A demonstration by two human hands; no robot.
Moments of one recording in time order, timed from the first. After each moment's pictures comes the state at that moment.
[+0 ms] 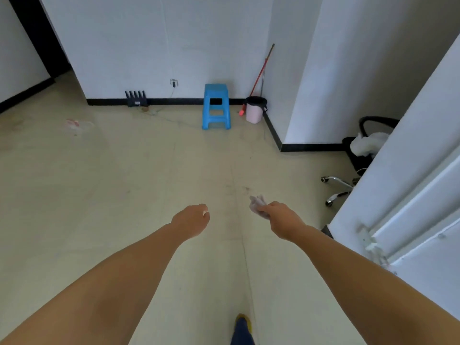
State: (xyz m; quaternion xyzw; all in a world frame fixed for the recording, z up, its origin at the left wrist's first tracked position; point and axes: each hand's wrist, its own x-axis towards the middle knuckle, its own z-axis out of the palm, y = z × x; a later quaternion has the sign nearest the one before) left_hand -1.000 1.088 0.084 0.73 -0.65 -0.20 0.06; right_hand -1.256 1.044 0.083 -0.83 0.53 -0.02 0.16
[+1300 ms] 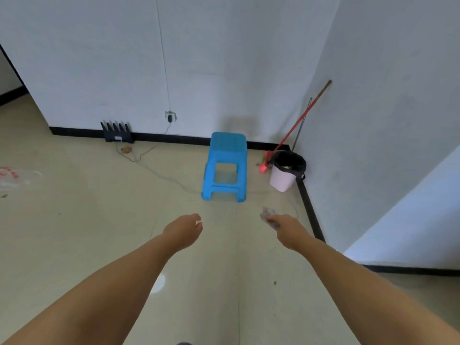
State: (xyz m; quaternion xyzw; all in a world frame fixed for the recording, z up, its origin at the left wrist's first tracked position) left_hand -0.733 -0.035 0.082 0.77 -0.60 -0.22 0.05; right_hand -1.018 -0.122 0.073 -0.83 0.52 -0.02 0.23
